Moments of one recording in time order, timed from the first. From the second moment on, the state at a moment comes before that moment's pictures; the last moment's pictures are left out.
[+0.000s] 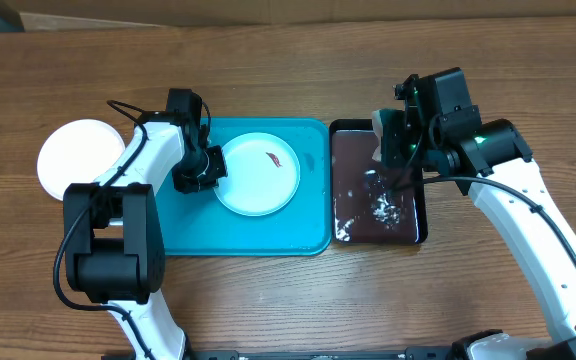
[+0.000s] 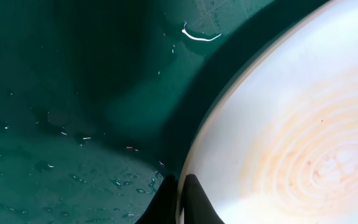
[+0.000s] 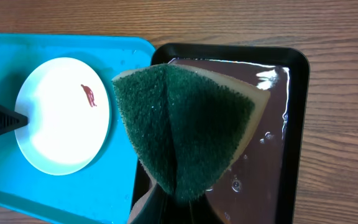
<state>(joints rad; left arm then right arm) -0.05 1.98 1.32 -0.87 0.13 -0.31 0.31 1.50 1.34 -0.88 -0.12 0.28</state>
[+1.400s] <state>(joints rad) -0.05 1.98 1.32 -0.86 0.13 -0.31 0.34 1.69 1.71 -1.06 -0.12 0.27</state>
